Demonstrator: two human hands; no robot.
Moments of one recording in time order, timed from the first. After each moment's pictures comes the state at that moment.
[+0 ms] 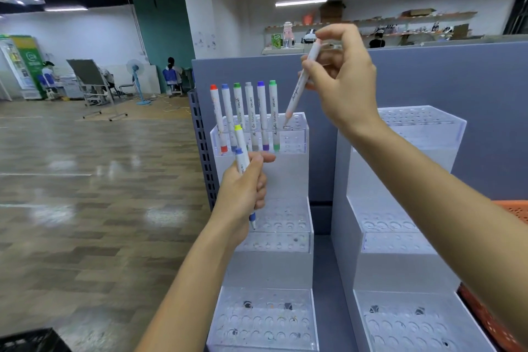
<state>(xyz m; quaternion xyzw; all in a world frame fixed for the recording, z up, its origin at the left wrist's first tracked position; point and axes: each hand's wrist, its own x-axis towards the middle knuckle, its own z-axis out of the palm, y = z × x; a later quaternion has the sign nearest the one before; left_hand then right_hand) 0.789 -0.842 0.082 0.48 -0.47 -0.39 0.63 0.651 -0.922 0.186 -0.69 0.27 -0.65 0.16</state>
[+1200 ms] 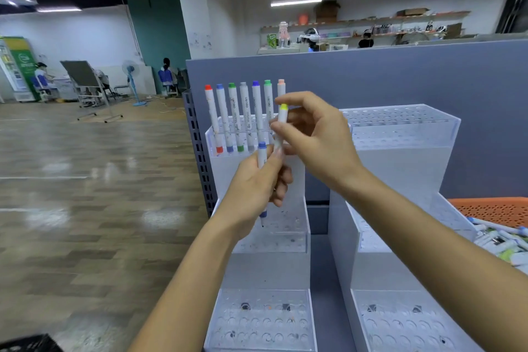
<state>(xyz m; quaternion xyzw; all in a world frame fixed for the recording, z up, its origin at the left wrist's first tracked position) 0.774 -0.841 0.098 0.44 -0.58 -0.39 0.56 0.660 -0.890 0.136 -0.74 0.25 -0.57 0.25</state>
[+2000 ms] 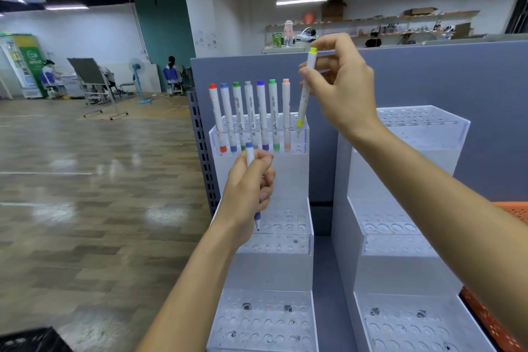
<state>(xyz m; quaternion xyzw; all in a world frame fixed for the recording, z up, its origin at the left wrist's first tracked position) 0.781 -0.839 0.090 0.45 -0.47 -0.41 0.64 0.650 -0.934 0.181 -0.71 0.30 -0.62 0.12</state>
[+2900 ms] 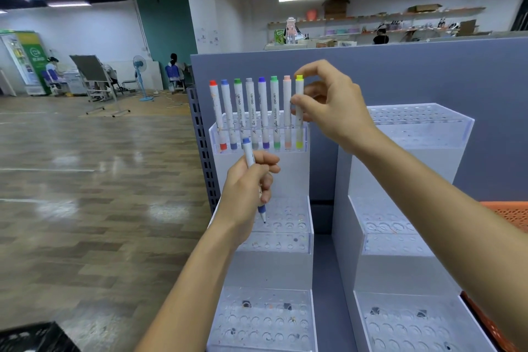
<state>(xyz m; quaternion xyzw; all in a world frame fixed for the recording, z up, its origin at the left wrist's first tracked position) 0.783 -0.846 0.081 0.46 -0.47 -0.38 0.65 0.649 -0.931 0.165 -0.77 0.34 -0.51 0.18</state>
